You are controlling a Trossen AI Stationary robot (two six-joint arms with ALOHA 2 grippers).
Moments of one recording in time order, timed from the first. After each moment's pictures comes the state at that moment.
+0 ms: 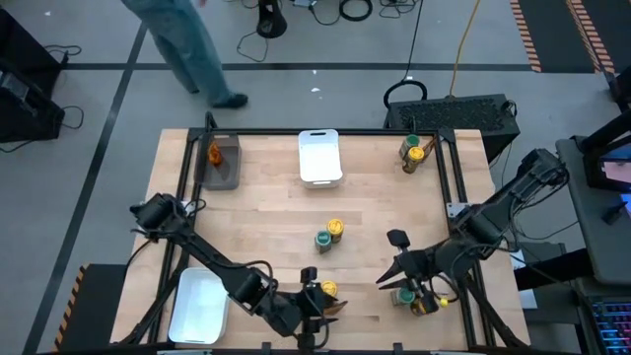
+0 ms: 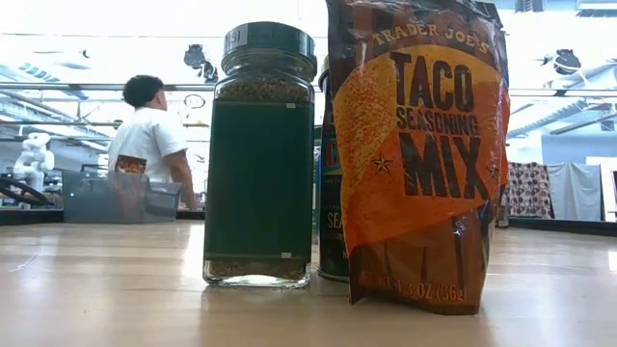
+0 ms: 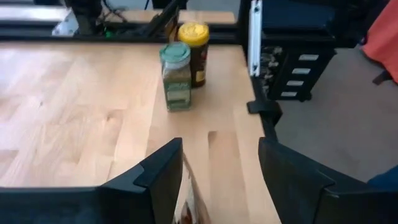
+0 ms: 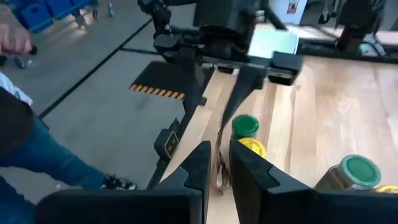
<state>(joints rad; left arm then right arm) -0.63 1.94 1.49 -0.10 -0.47 -0.35 0.69 1.20 1.09 -0.37 0.24 0.30</state>
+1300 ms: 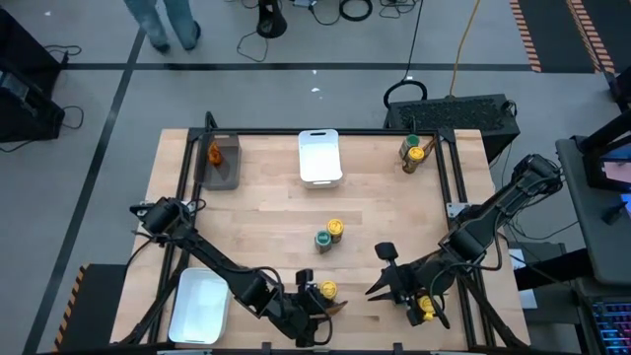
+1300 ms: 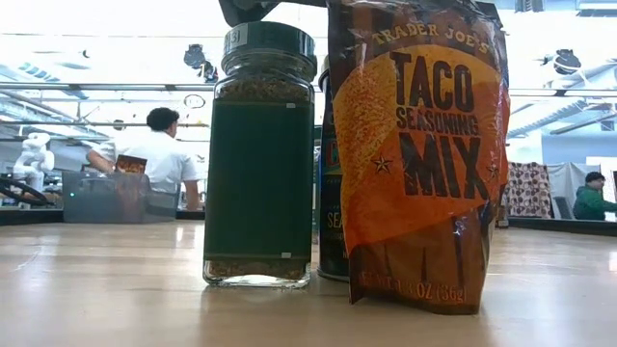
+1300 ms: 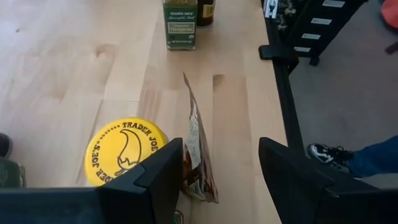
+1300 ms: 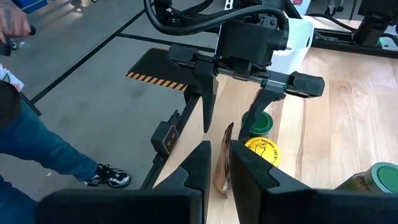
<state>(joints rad) -0.62 1.99 1.48 -0.23 -0.40 -0.51 0.70 1.32 1.09 -0.28 0.24 0.27</state>
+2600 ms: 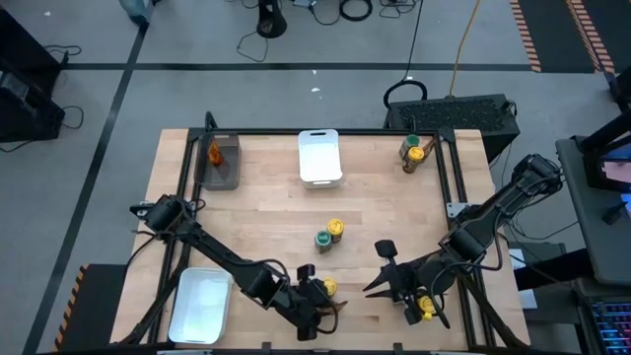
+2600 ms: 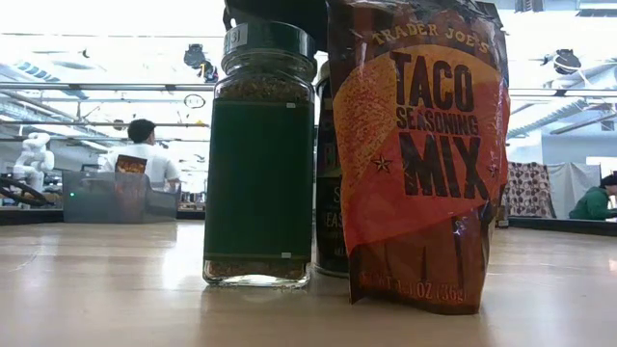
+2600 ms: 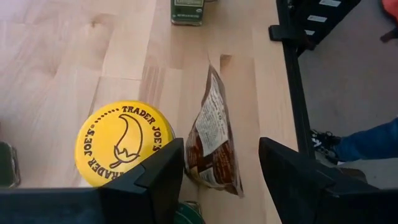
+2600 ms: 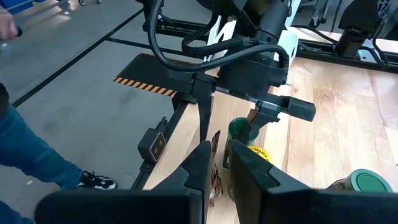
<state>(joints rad) -0.57 1.99 1.48 -0.28 -0.29 -0.54 0.70 1.32 1.09 -0.26 0.29 0.24</state>
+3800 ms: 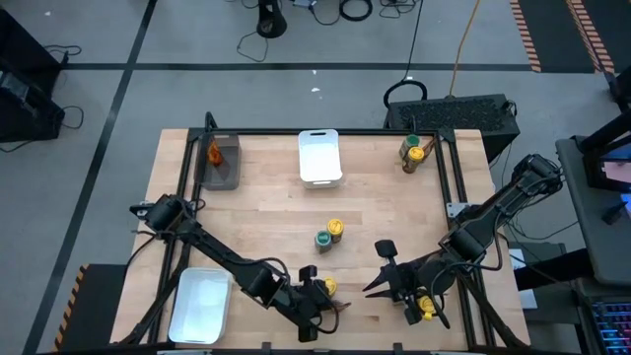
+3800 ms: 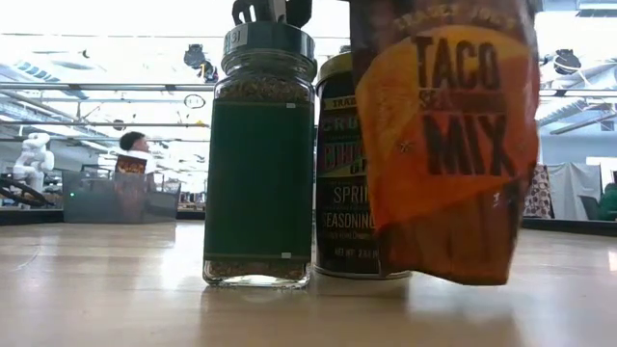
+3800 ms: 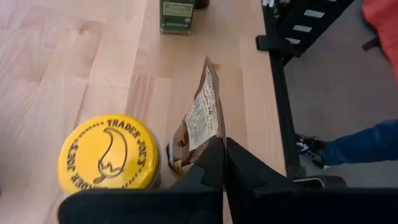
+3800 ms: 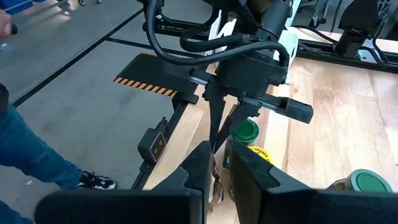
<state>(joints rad) -0.56 1.99 1.48 -0.24 -0.25 -0.54 0.70 1.32 1.09 -0.26 0.29 0.24</state>
